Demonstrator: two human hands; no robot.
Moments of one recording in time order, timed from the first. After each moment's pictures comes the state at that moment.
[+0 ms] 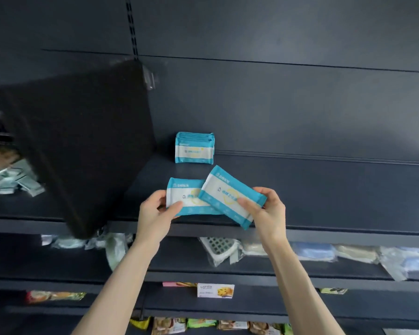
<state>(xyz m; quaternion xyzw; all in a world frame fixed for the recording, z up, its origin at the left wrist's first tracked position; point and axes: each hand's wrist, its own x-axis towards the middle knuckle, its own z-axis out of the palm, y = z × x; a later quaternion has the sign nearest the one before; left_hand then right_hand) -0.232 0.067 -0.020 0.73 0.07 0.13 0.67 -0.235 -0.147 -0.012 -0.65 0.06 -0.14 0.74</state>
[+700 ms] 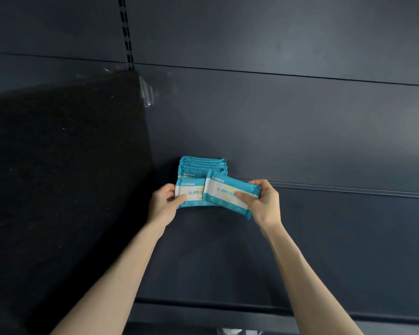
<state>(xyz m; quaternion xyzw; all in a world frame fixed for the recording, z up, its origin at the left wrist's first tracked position) -0.024 0.088 -0.033 0.78 0.06 0.11 0.62 -0.033 -0.130 -0.015 -0.74 0.05 -0.14 0.66</state>
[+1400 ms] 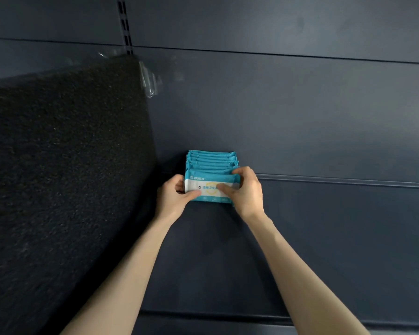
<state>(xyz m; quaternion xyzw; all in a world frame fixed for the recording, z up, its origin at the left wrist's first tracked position) 0.006 0.102 -0.039 0.81 -0.01 0.14 0.57 0.009 -0.073 -0.030 -0.86 0.00 -0.17 0.48</state>
